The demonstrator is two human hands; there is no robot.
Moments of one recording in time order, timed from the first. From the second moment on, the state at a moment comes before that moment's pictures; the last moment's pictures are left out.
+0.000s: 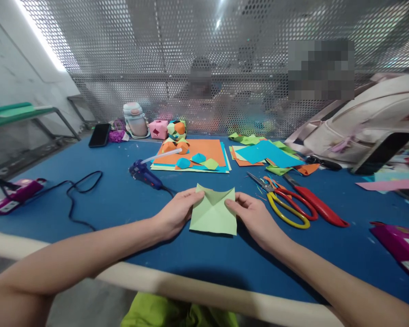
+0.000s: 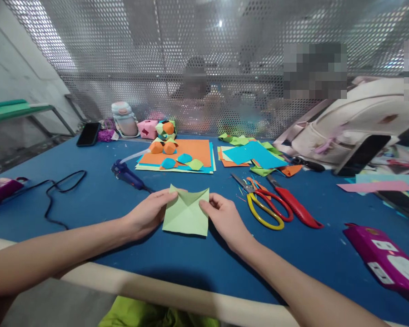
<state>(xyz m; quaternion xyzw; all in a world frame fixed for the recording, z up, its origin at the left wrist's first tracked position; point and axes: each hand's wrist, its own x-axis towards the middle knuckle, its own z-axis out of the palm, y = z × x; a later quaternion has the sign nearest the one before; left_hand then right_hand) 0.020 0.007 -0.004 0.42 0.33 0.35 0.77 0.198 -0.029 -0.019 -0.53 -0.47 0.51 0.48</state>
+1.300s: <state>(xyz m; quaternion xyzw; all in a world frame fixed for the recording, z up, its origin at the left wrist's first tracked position) 0.024 0.000 -0.006 0.44 0.36 0.34 0.74 0.191 -0.034 -0.018 -0.54 -0.50 0.48 0.48</state>
